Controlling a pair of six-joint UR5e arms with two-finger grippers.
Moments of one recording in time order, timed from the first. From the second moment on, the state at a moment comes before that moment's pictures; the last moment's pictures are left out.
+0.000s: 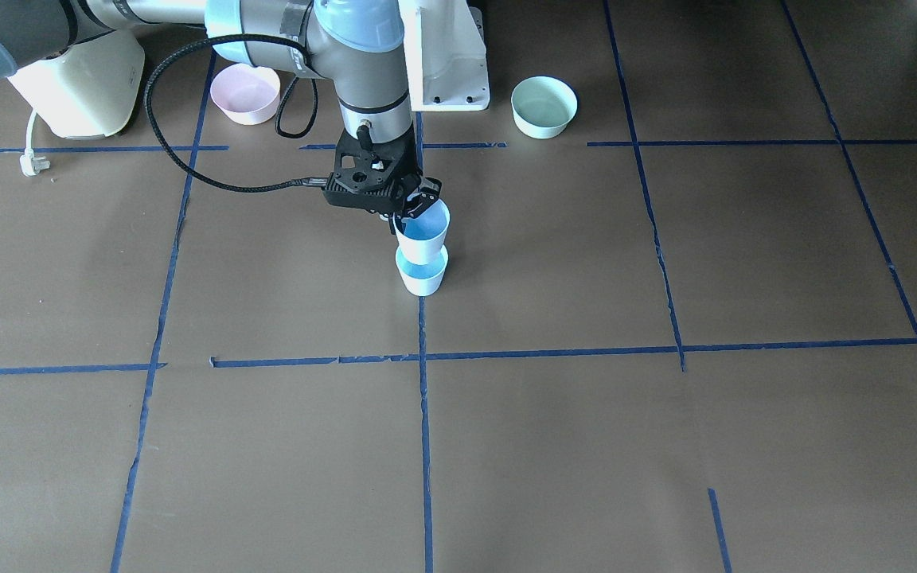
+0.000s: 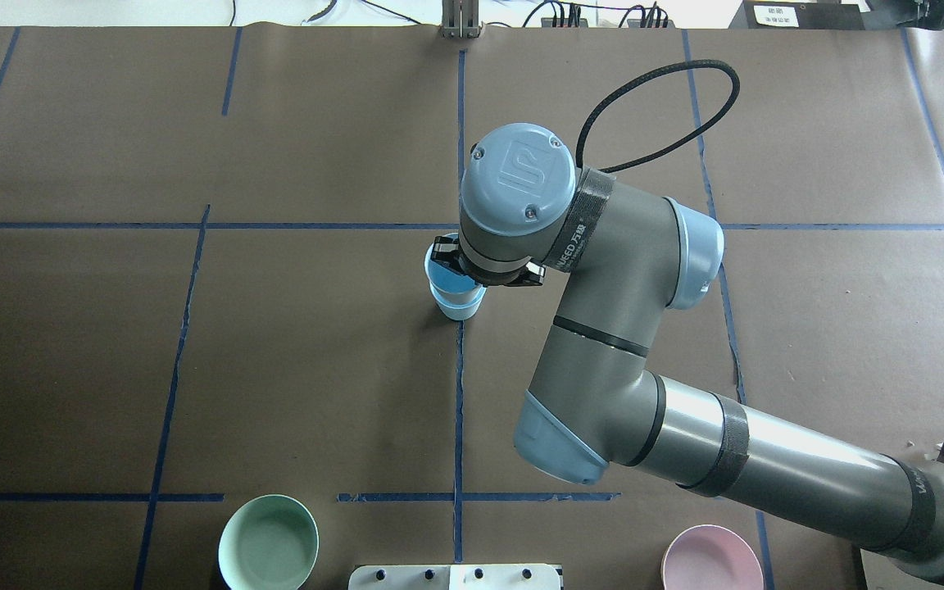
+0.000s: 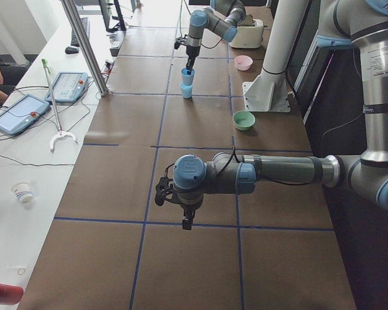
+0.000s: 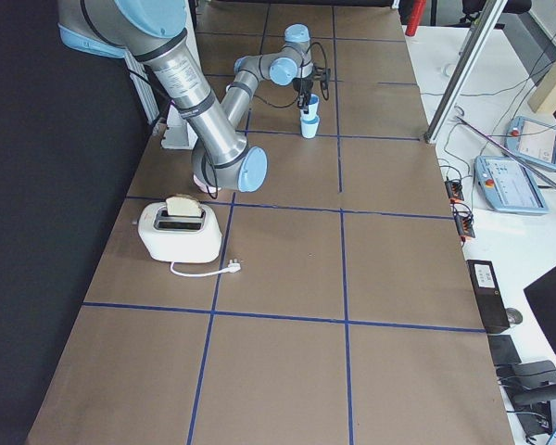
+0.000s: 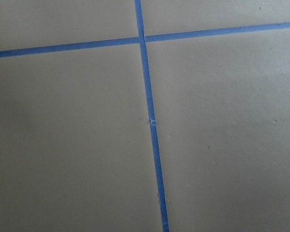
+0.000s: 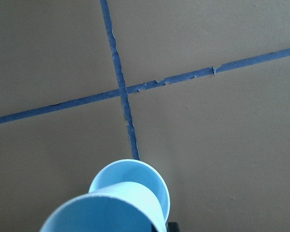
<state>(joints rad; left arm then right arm) -1.61 -1.36 -1.79 -1.54 -2.44 0.16 0.52 -0.78 1.70 -1.68 1.79 1.44</state>
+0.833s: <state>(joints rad) -1.61 -1.36 -1.80 -1.55 -2.44 0.16 0.50 -0.79 1.68 -1.67 1.76 1.44</state>
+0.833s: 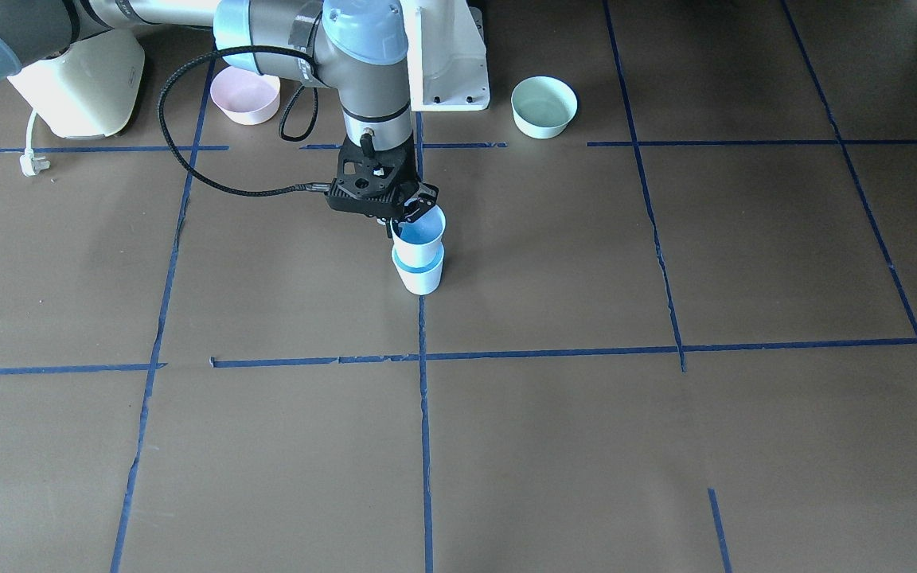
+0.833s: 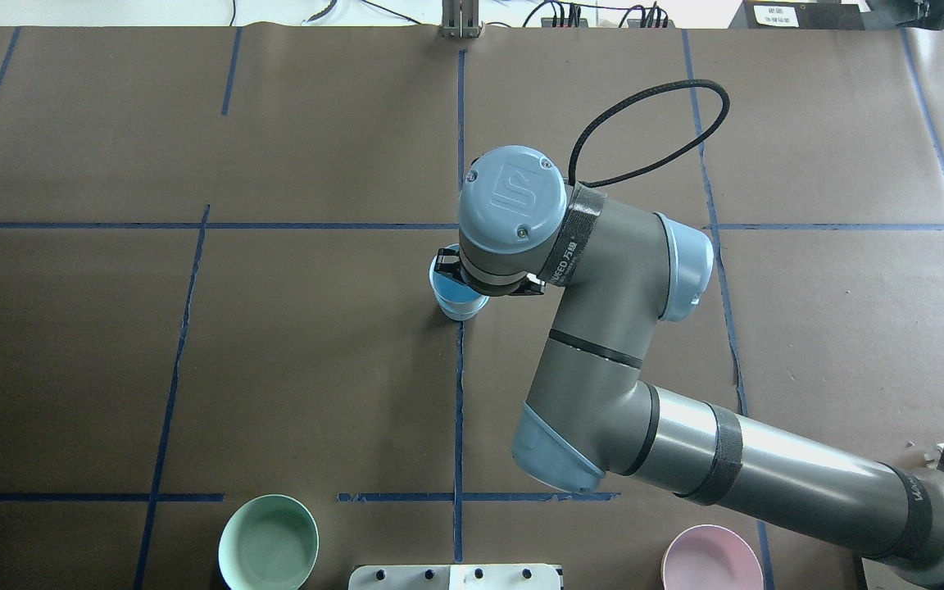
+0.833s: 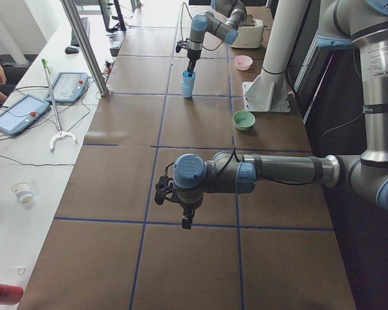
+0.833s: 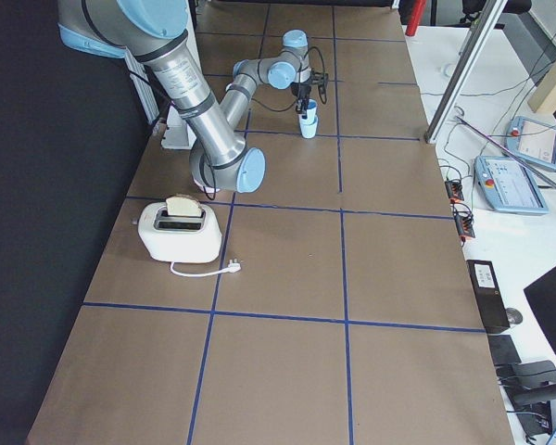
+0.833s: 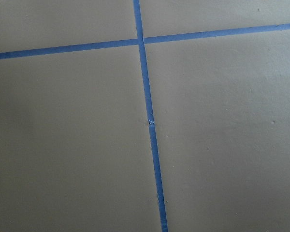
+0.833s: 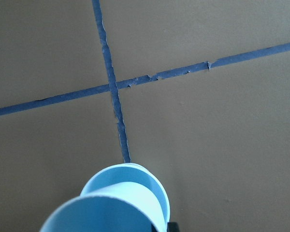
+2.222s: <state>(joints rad) -1.59 -1.38 -1.80 -1.54 -2.42 0.13 0.58 -0.83 1.69 -1.67 1.84 1.29</state>
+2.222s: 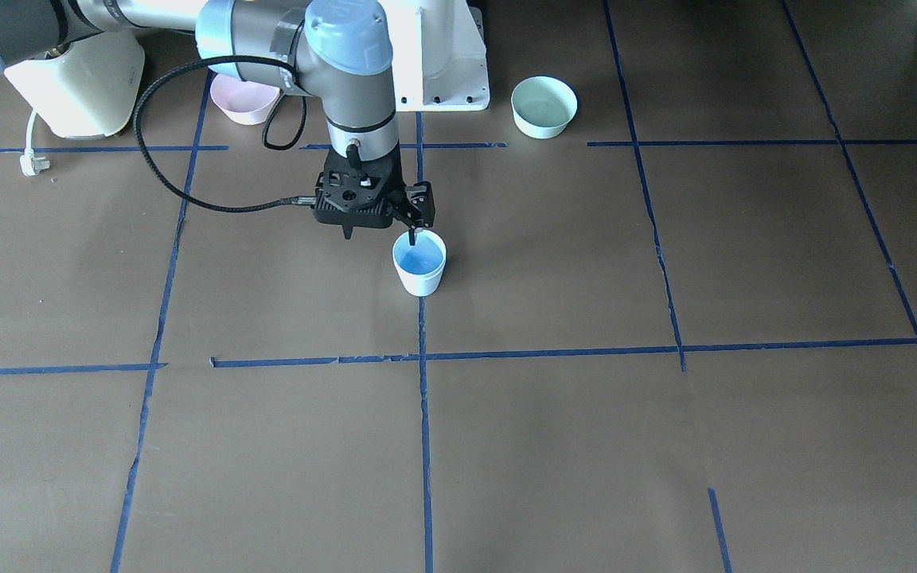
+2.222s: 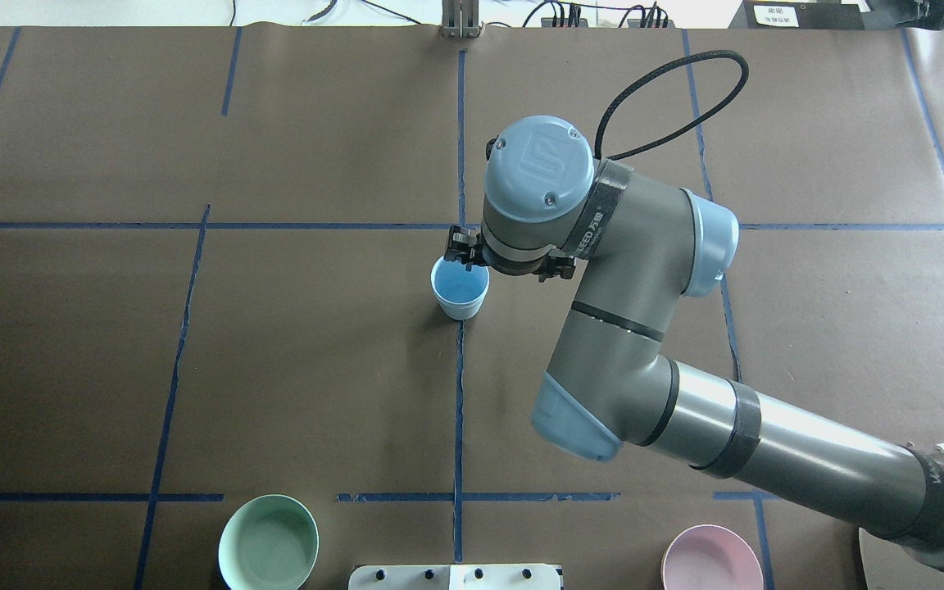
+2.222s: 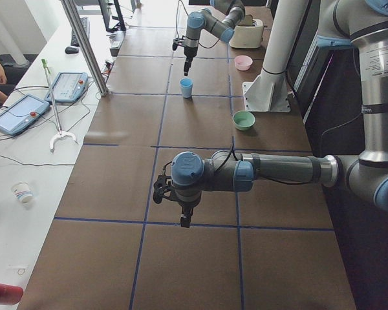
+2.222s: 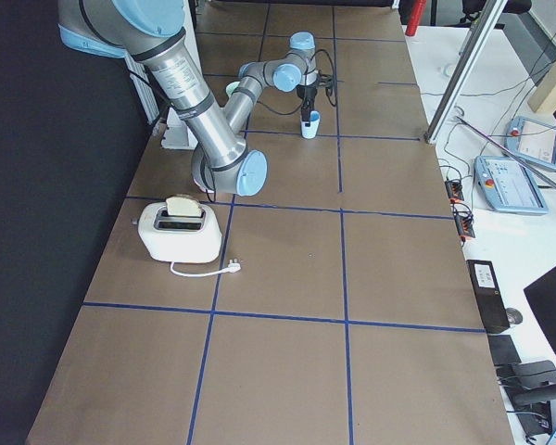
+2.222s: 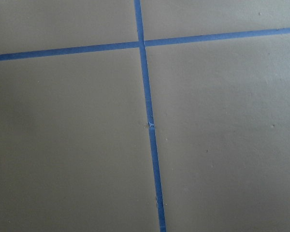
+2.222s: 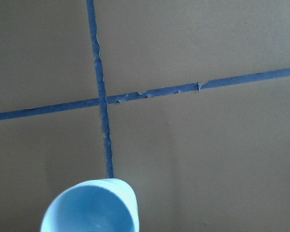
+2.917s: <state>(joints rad) -1.56 -1.40 -1.80 -1.53 -2.36 0.10 1.05 -1.22 1.79 -1.66 2.26 0.49</state>
